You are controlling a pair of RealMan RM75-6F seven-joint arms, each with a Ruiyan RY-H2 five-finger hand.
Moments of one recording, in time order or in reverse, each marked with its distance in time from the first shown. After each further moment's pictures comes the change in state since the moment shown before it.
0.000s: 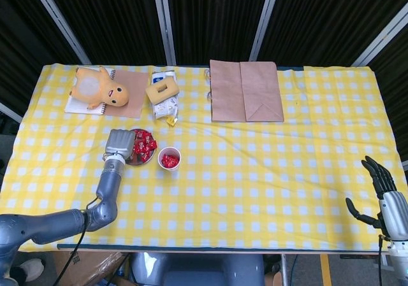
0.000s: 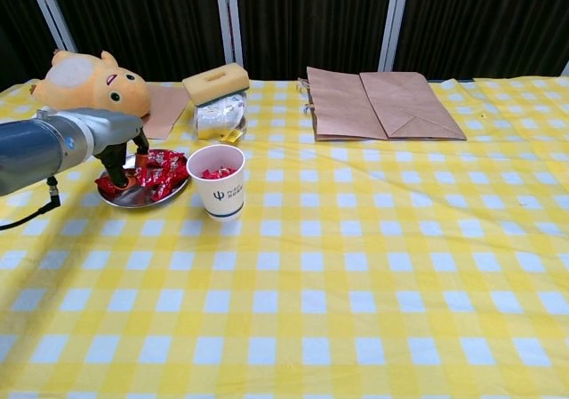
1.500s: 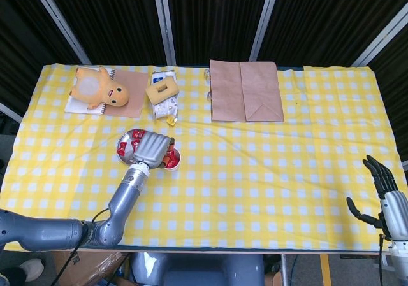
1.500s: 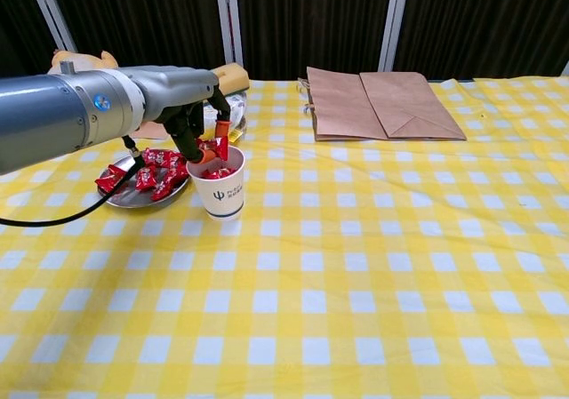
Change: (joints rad) left arm -0.050 0.101 -0.034 -0.417 0.179 0.119 -0.081; right arm -0.001 -0.001 0.004 0.007 -0.006 0.013 0.014
